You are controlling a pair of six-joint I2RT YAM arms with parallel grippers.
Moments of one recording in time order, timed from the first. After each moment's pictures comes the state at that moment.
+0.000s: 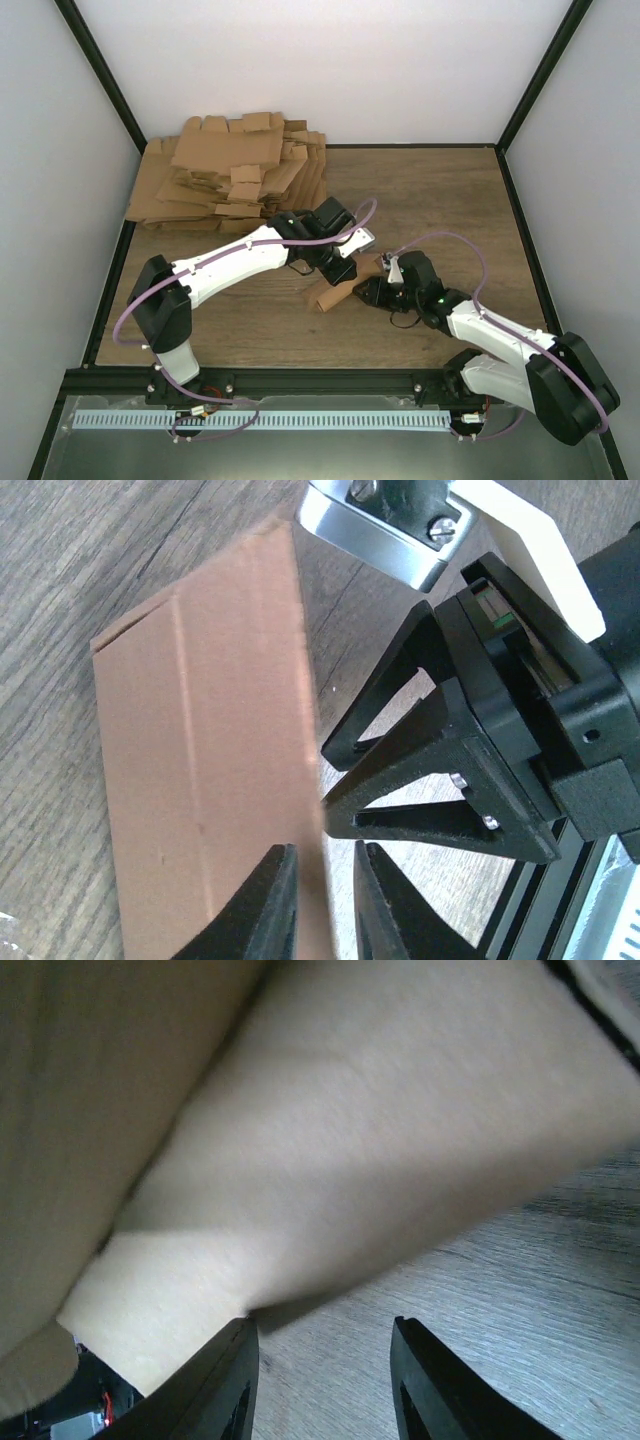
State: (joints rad) left arm -0.91 1.74 1.45 -0.79 0.29 0.02; right arm 0.57 1.07 0.38 -0.02 -0.42 0.81
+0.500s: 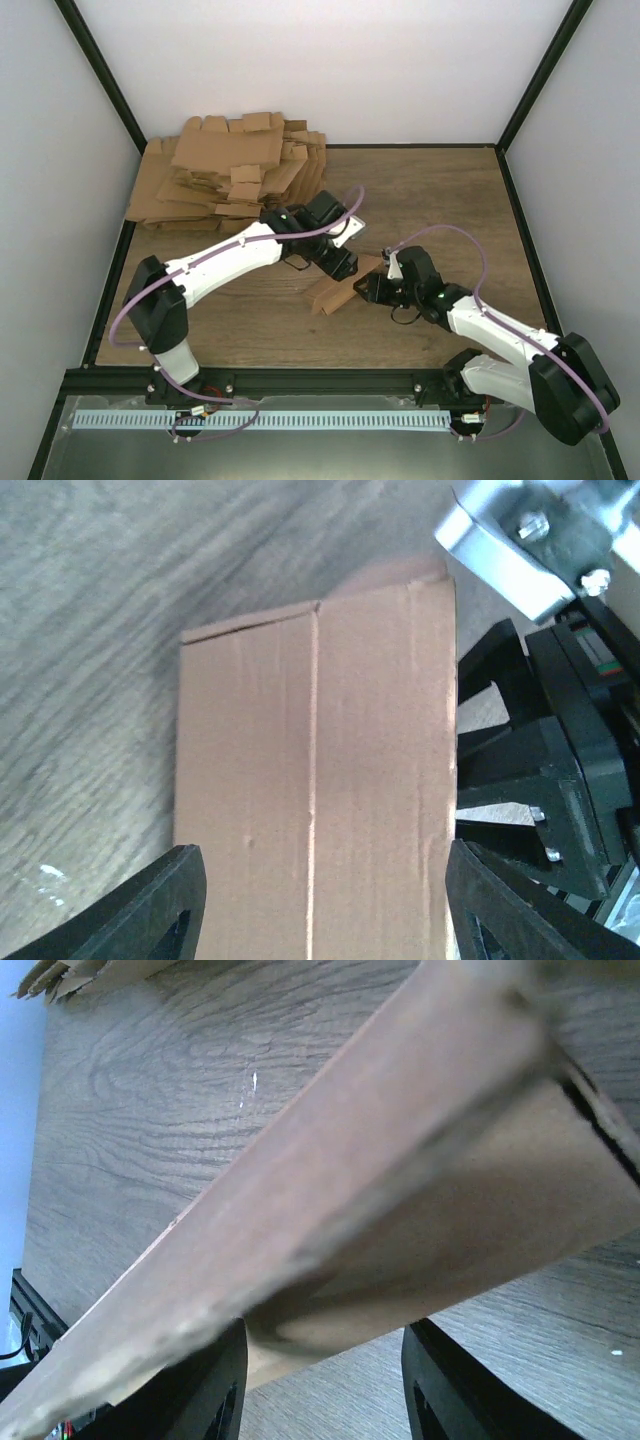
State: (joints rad) left arm -0.88 1.73 1.45 -0.78 0.23 -0.10; right arm 0.57 1.07 0.43 -0.11 -0.36 0.72
